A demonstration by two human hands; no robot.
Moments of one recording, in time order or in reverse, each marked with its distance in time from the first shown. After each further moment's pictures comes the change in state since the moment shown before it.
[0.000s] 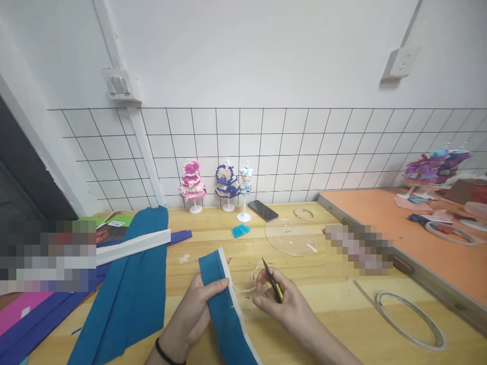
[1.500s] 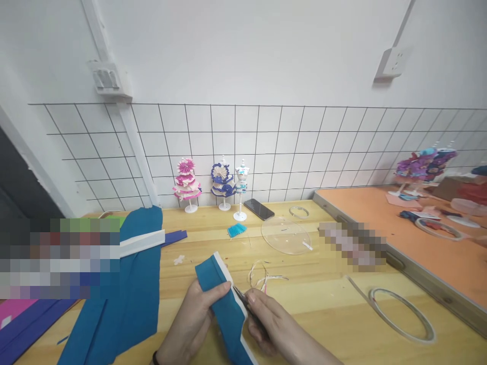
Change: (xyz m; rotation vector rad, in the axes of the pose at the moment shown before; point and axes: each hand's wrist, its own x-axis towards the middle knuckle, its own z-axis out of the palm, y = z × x) left_hand 0.000 -0.008 0.011 0.095 0.088 0.035; right_hand -0.012 0.007 0.019 0.100 -0.245 0.226
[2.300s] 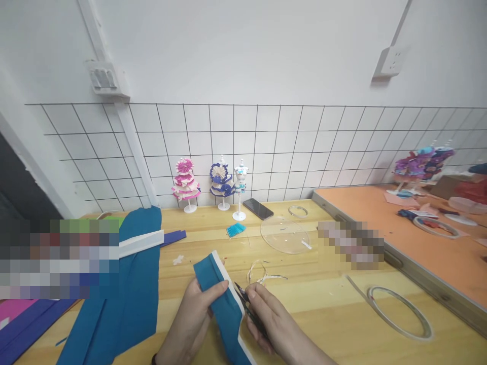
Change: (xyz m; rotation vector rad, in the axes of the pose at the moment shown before) left_hand -0.004 0.002 0.003 0.009 0.040 0.030; right_hand 0.005 0.000 0.008 0.077 0.097 0.012
